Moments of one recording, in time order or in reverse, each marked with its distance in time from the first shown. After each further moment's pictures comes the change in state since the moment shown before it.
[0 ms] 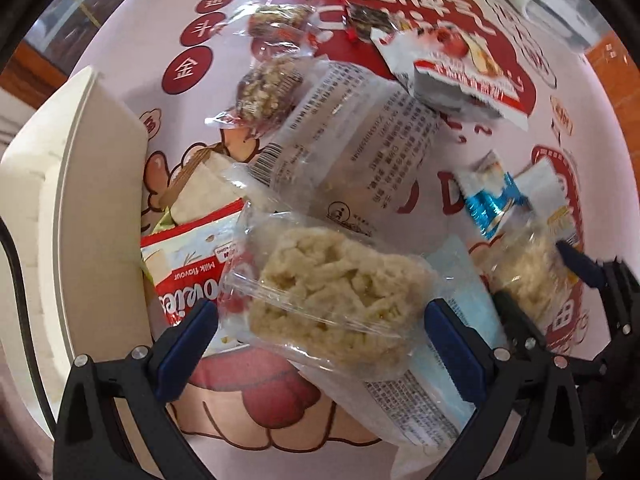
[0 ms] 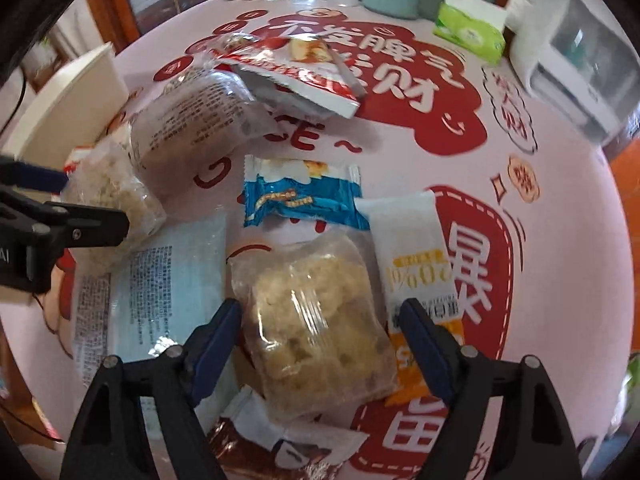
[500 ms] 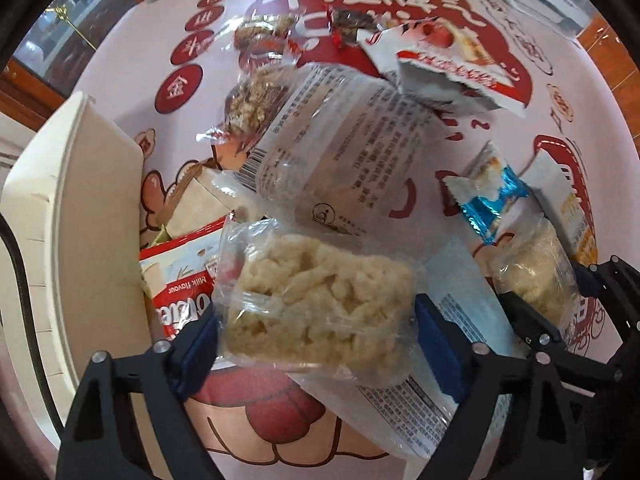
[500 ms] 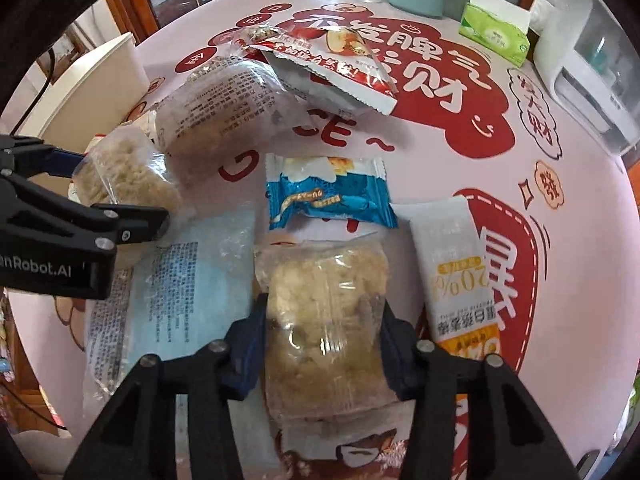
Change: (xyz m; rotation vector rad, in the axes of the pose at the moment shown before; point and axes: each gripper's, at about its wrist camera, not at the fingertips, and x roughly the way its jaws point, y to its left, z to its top) left arm 0.001 -0.020 0.002 0.048 -0.070 0.040; right arm 0.002 0.007 0.000 -0.007 0.023 0.079
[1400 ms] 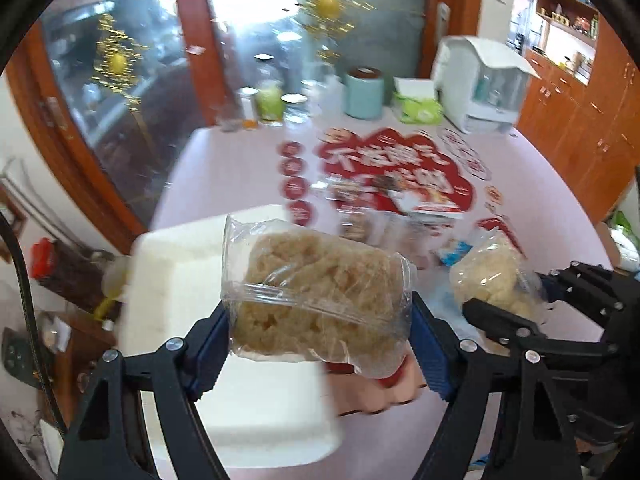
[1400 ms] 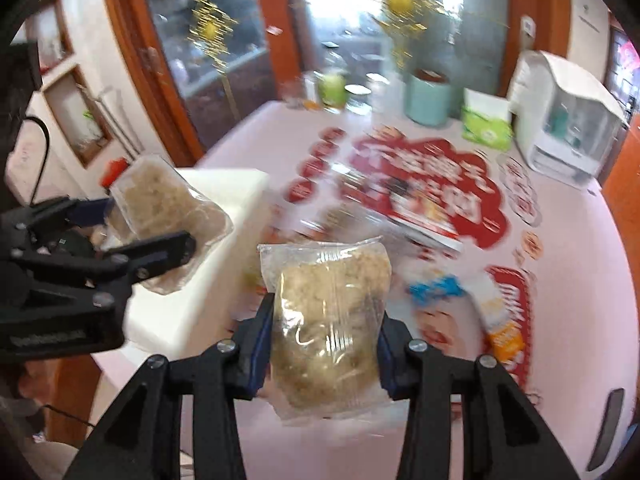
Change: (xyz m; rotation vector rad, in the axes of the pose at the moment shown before) left arm -0.211 0.162 -0.113 0.059 -0.487 -0.034; right arm -0.167 0.142 0.026 0.109 -0.319 0.064
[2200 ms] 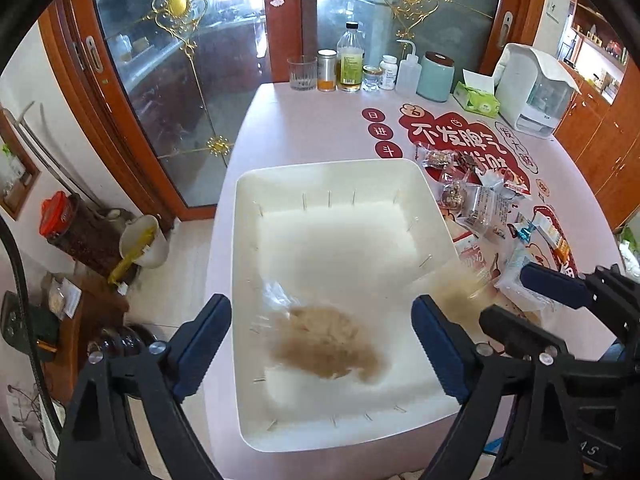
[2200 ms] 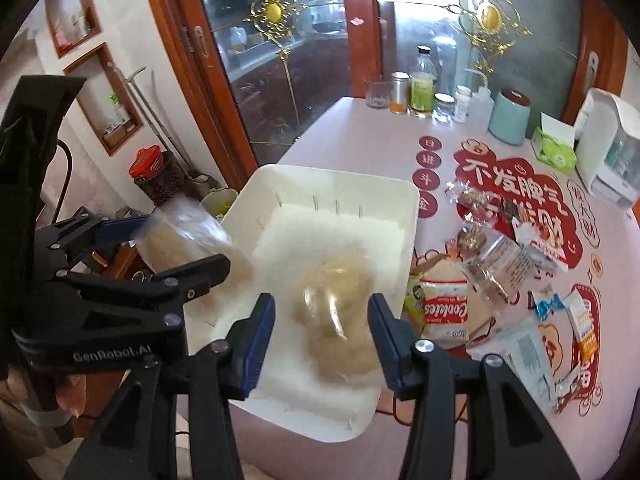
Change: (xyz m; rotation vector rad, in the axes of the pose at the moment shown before) left arm 0.021 0.161 -0.044 -0.092 0.095 -0.016; right arm 0.044 0.168 0.017 -0.026 0.034 0.023
